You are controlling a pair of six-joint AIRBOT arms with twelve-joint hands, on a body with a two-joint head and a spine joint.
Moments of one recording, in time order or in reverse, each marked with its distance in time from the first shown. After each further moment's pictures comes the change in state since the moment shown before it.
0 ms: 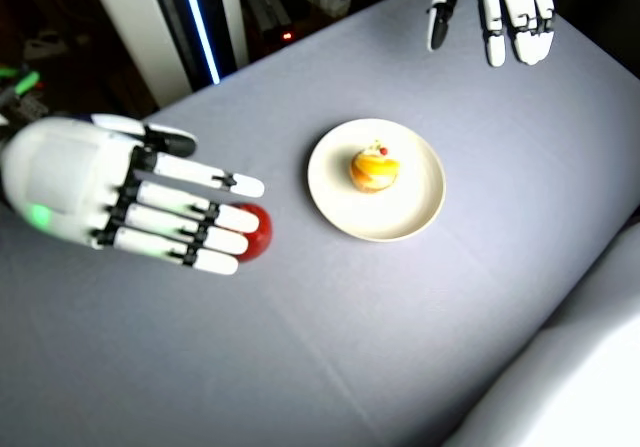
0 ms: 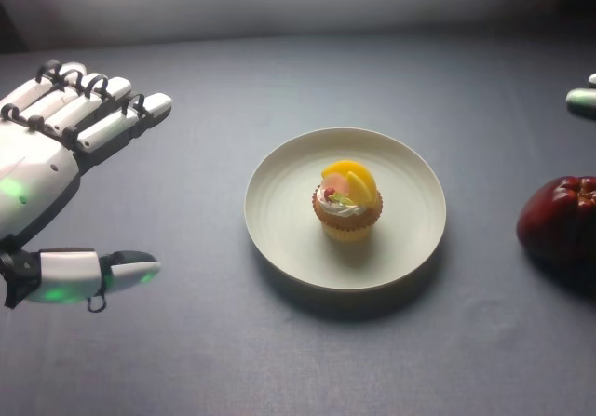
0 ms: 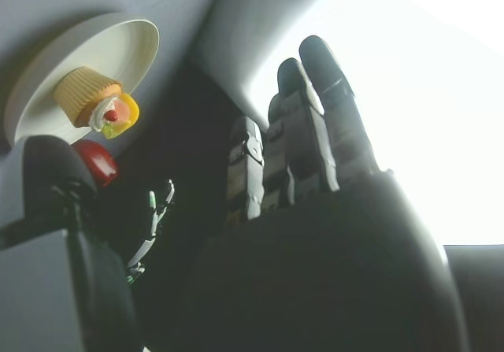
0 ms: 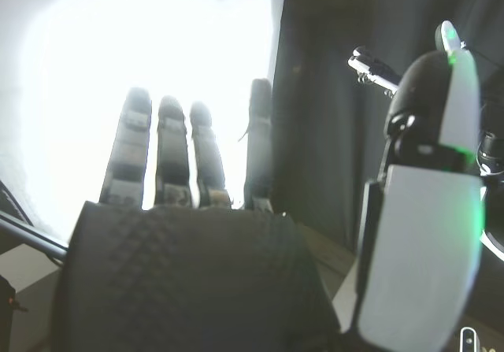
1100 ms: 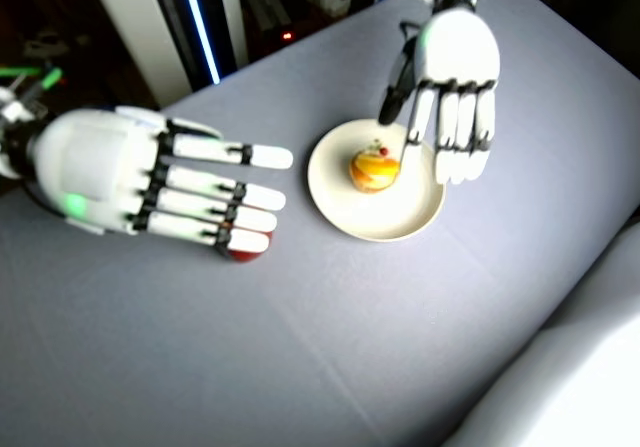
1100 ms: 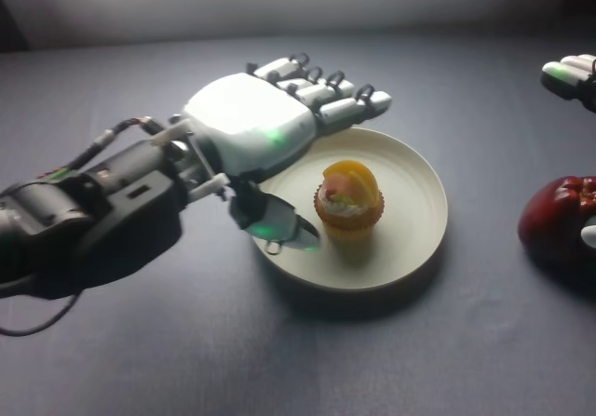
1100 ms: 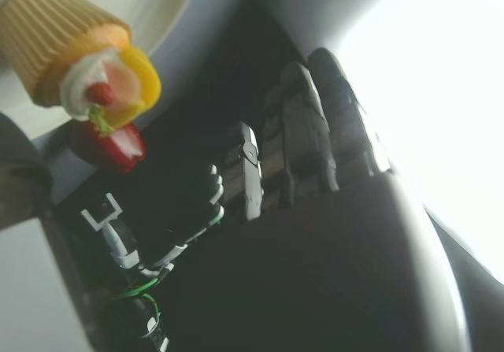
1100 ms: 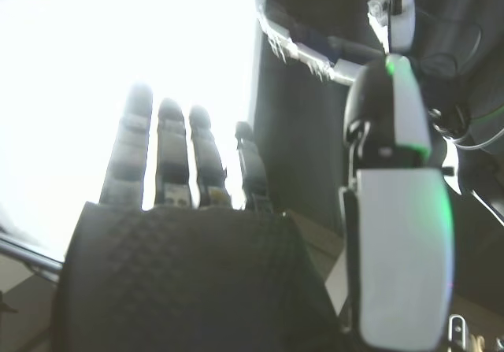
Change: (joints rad) left arm -0.446 -0.473 0.389 0.237 0.547 -0.073; right arm 0.063 -0.050 0.023 -0.047 0.021 -0.002
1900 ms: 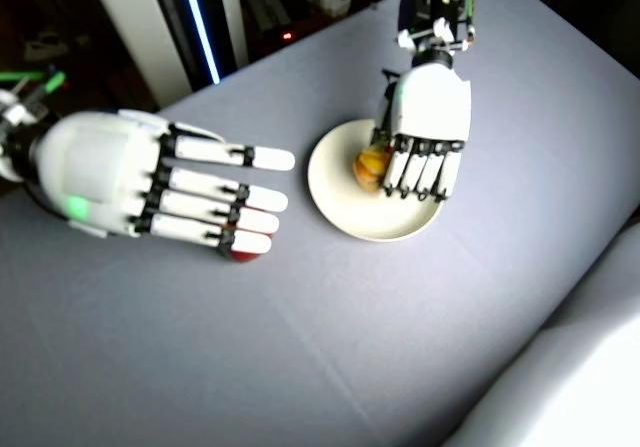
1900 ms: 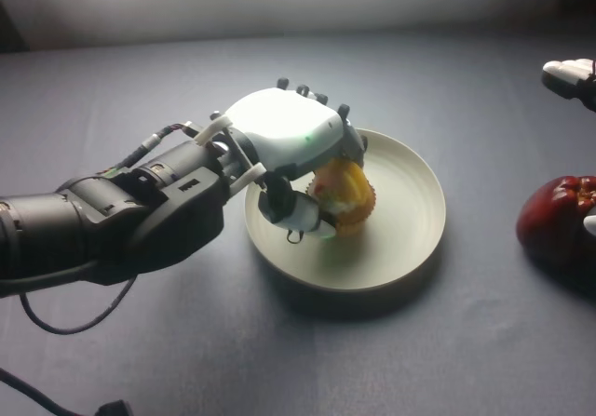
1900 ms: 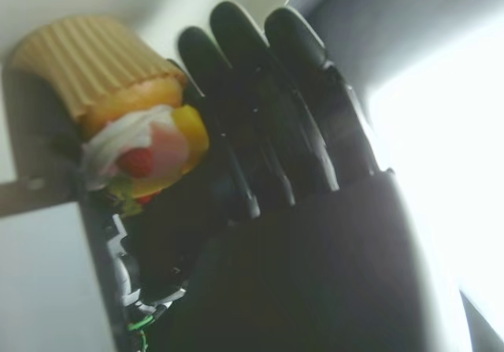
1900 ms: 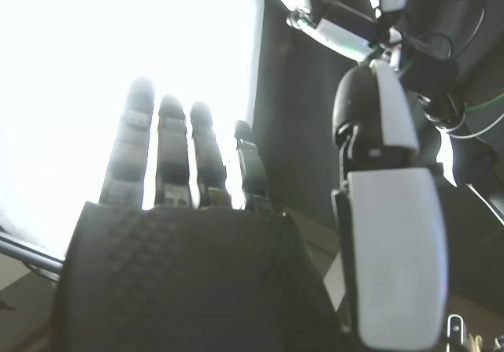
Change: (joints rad) left arm -0.010 -0.124 0.137 -0.031 0.047 -0.132; right arm 0.004 -0.005 0.008 -0.002 -0.002 0.000
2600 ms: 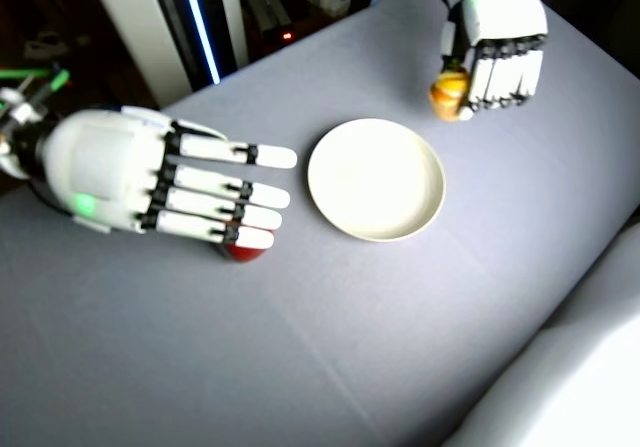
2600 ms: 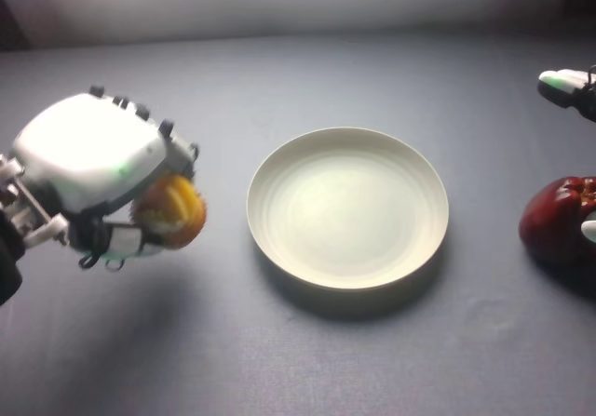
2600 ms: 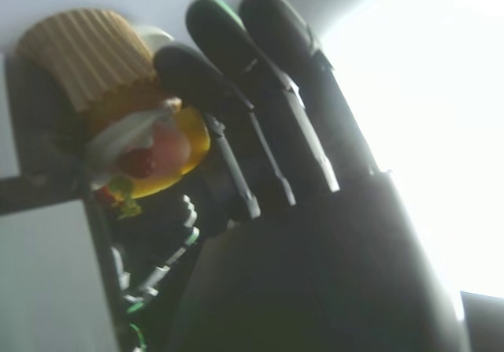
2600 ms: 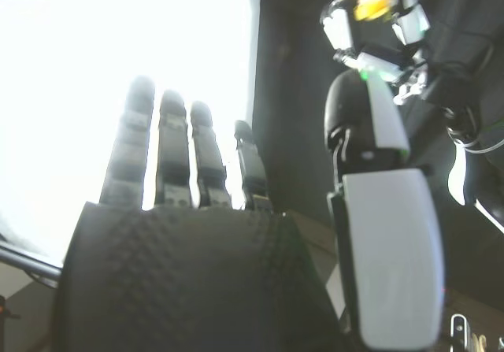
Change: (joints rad) left arm 0.264 0.435 -0.358 -0.240 -0.265 0.323; right arm -0.013 0.000 -0.013 0.003 -0.005 0.018
